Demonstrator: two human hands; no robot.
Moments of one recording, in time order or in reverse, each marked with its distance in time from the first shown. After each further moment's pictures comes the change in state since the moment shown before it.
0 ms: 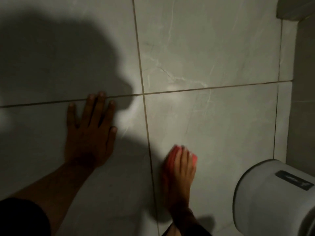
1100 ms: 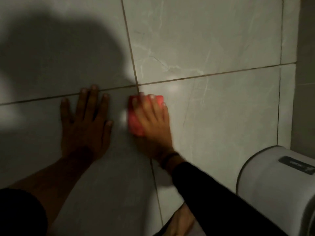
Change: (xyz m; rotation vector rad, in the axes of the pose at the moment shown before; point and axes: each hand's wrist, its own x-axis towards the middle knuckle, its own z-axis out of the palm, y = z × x) left_hand 0.000 -0.002 -0.006 -0.018 -0.040 -0.015; right_hand 0.128 -0.064 -0.034 0.157 0.195 -0.317
